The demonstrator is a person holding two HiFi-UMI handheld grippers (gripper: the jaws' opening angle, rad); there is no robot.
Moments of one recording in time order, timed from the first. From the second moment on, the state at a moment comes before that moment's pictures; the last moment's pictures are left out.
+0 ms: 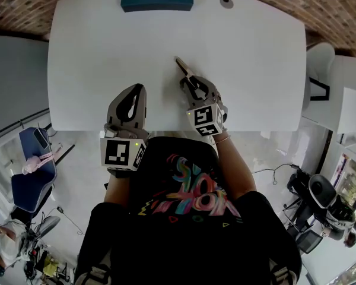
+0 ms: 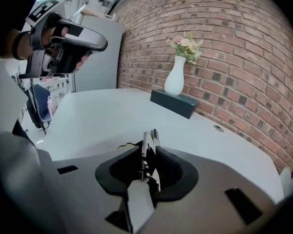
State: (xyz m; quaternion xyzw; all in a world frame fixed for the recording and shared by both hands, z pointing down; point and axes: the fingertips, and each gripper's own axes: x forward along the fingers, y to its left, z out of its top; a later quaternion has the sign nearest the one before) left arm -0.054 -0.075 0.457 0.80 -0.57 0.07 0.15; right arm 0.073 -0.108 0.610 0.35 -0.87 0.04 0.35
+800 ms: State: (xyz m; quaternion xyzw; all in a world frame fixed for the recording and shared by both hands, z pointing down) left arm -0.028 -0.088 0.416 0.82 -0.55 0.05 0.12; right arm 0.101 -0.122 0.518 0.39 -0.88 0.06 0.26
